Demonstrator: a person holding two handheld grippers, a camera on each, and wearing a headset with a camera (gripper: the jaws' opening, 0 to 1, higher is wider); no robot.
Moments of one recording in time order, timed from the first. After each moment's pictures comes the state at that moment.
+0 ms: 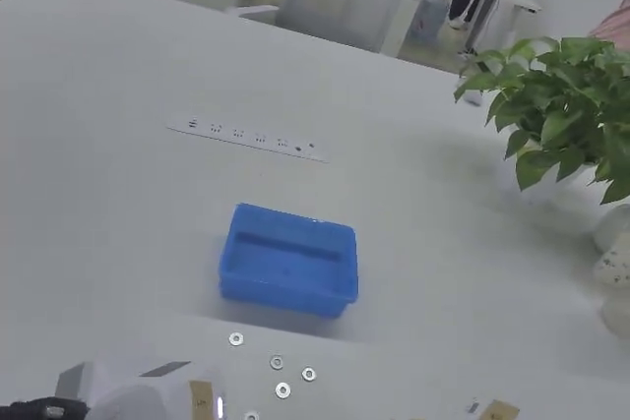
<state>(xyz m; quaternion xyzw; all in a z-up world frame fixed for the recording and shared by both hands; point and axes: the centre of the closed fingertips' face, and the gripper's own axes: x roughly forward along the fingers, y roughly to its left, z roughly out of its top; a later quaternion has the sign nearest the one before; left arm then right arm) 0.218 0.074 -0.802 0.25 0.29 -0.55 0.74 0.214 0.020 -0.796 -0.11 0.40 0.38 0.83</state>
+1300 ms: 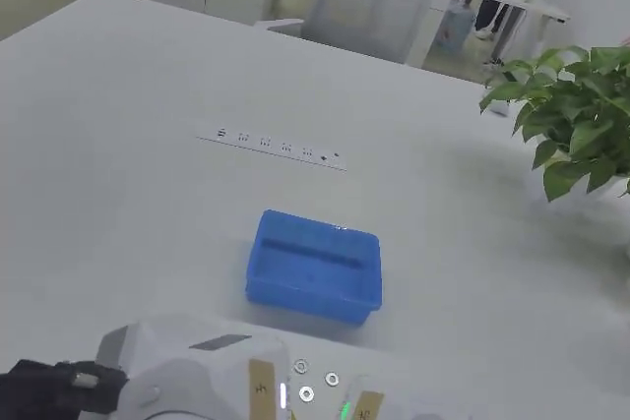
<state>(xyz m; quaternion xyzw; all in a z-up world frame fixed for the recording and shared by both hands) 0.209 0.057 -0.752 0.24 0.25 -0.55 0.76 0.209 0.079 -0.816 -0.27 0.35 0.52 0.73</state>
